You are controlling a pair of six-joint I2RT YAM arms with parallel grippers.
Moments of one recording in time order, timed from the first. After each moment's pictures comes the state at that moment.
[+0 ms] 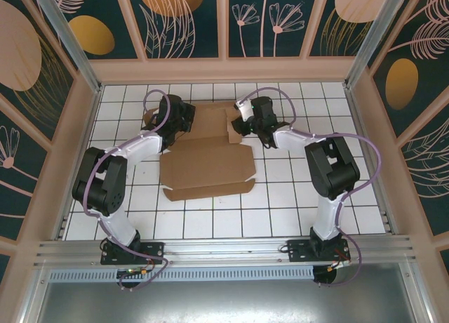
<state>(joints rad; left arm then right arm) -0.38 1.75 1.10 0.15 0.02 -1.52 0.49 1.90 1.19 0.11 -0.13 -0.12</state>
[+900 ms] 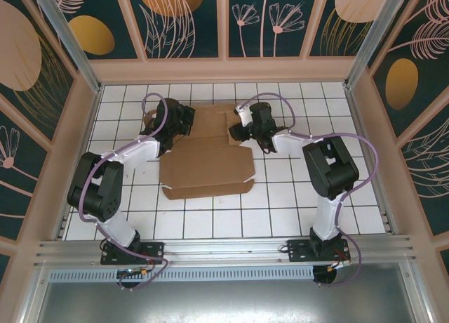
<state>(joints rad) -0.38 1.69 1.03 0.20 0.05 -1.52 0.50 1.90 1.14 0.12 -0.19 -0.06</state>
